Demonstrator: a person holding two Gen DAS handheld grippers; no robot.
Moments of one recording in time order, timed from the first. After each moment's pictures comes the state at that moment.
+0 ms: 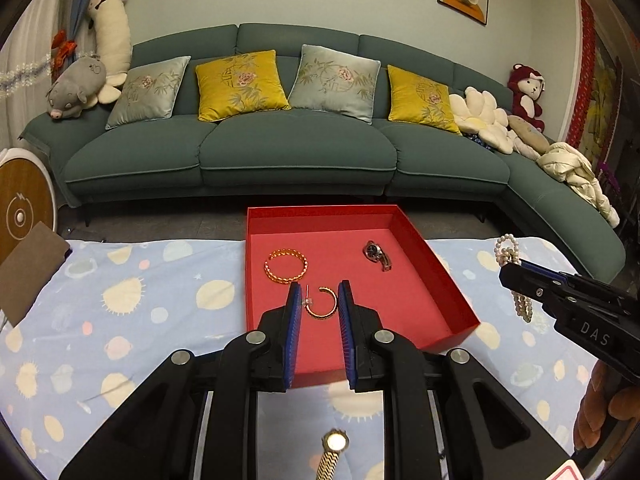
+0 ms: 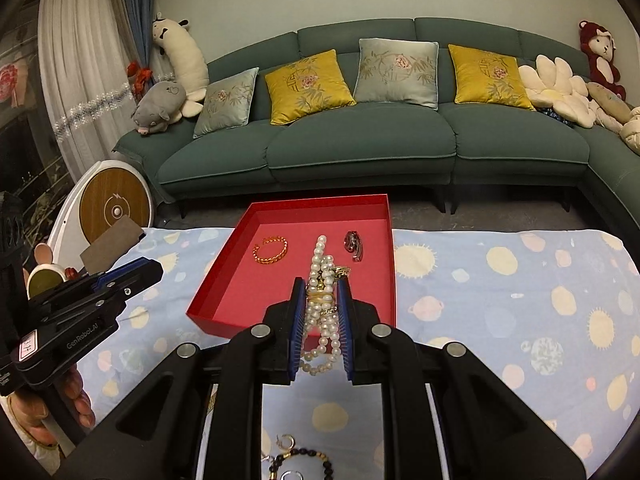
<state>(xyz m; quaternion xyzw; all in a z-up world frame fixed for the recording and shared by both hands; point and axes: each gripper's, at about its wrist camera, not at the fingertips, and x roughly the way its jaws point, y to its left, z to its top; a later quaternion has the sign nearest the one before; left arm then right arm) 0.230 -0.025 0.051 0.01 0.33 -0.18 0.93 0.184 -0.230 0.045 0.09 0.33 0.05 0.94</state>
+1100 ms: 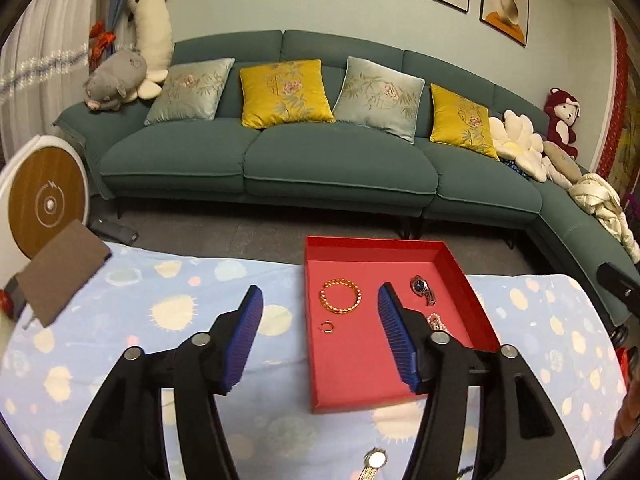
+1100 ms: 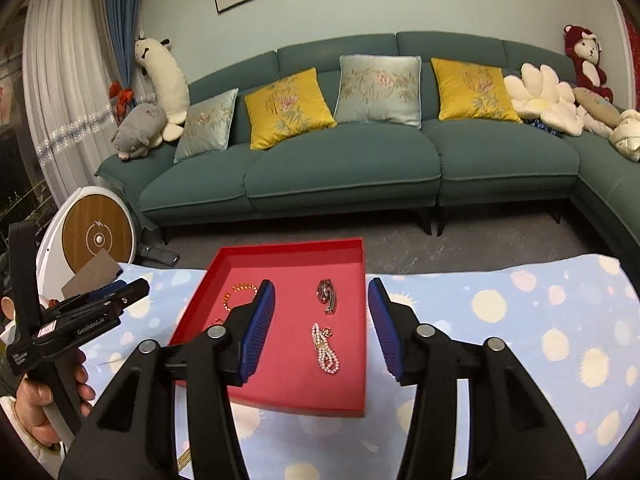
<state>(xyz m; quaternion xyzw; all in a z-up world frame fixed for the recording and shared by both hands) 0.226 0.027 0.097 0.00 0.31 -0.11 0.94 0.178 -0.257 0.092 0.10 0.27 0.01 0.96</state>
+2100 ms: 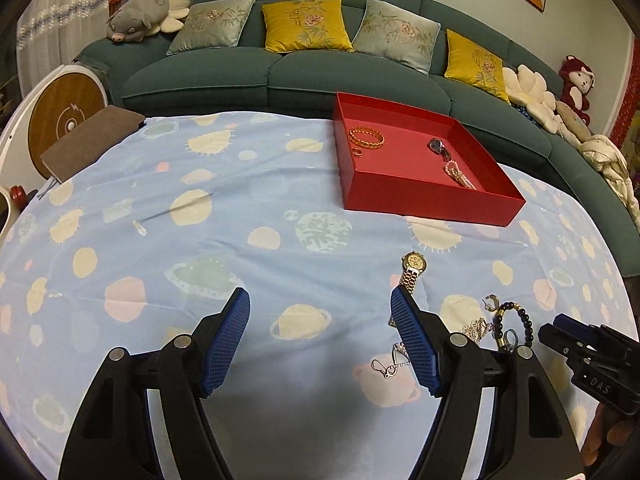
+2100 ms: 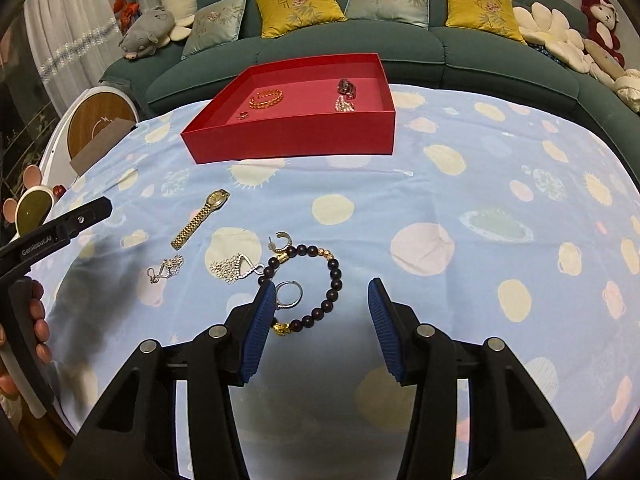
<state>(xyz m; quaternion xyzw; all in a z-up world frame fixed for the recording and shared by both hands) 0.115 0.059 -0.016 -0.01 0.41 -0.10 0.91 0.061 -0.196 -0.052 0.08 0.44 0.03 0.89</state>
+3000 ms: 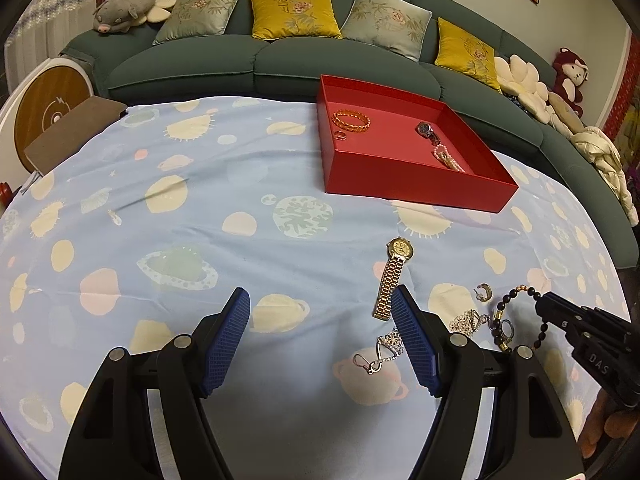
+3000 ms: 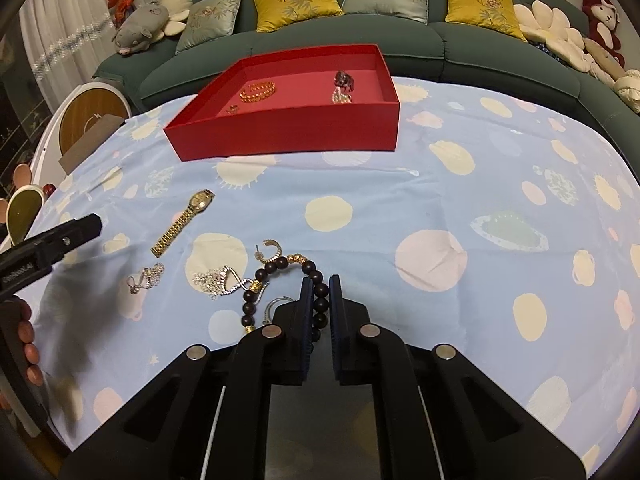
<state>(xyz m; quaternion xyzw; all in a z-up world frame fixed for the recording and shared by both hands) 0.121 0.047 -0.027 -0.02 0.43 -0.12 0.89 0.074 -0.191 -0.051 0.07 0.43 0.03 0.90</state>
